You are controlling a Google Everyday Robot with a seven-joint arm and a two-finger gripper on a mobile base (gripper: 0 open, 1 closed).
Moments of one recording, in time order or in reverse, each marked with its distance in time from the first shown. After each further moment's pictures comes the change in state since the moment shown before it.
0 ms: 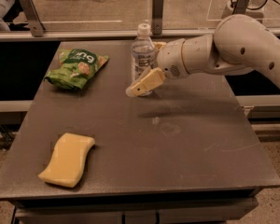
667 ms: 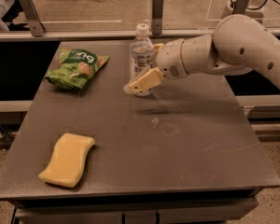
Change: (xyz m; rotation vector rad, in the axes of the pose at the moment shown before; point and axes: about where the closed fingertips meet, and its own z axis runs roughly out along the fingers) arm -0.001 0.001 0.002 -0.004 -0.001 -0.002
